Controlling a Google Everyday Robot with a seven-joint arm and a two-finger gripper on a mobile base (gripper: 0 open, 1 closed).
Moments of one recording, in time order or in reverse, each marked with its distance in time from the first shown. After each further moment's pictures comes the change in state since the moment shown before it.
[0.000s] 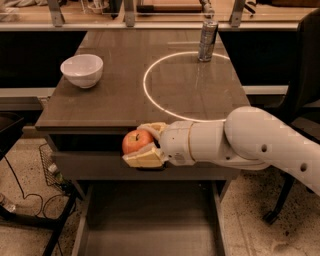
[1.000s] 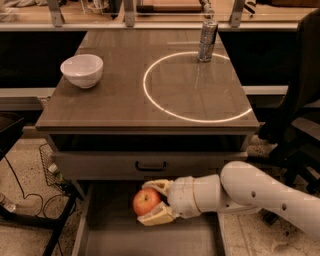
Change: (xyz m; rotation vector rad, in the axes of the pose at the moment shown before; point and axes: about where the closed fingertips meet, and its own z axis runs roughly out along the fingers) arm 0.160 0.068 0.027 -0.210 0.055 -0.056
